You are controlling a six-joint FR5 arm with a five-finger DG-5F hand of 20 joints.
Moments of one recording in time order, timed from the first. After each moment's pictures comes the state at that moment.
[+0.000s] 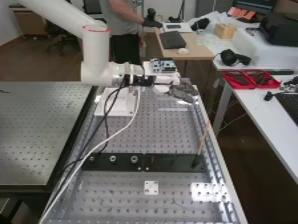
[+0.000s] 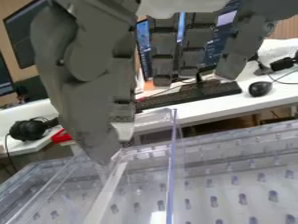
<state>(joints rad) 1.75 -2.13 -1.63 -2.69 -1.56 -0.54</state>
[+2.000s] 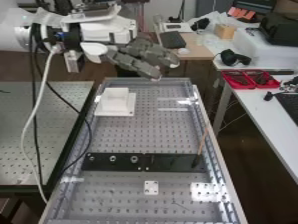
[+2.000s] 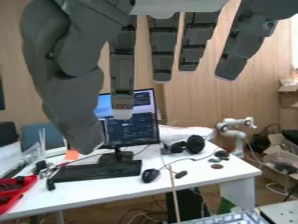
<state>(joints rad) 1.51 -1.63 -1.83 -2.83 -1.49 -0.70</state>
